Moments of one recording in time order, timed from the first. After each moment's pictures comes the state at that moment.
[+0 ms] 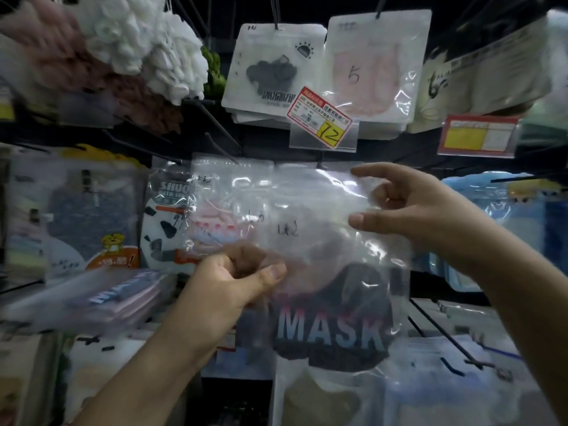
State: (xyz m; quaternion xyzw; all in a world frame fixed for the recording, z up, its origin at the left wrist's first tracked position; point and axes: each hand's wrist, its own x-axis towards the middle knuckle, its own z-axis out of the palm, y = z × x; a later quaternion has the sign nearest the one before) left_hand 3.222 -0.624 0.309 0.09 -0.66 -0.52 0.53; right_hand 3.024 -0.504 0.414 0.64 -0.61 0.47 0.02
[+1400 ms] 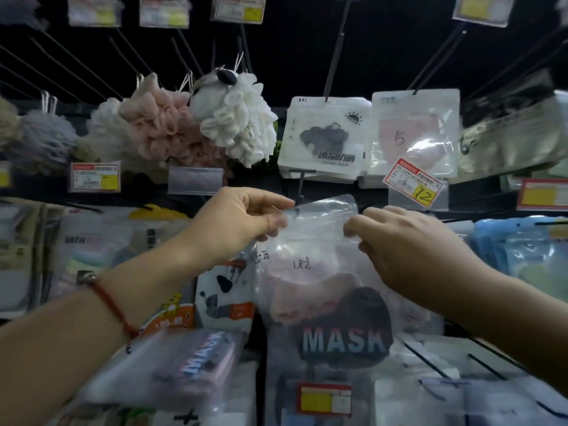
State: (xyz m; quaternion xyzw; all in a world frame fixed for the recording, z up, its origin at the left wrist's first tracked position) left_hand 3.350 -0.742 0.439 0.07 -0.83 -0.26 0.49; right_hand 3.153 -0.578 0.424 0.61 -0.59 0.12 0.52
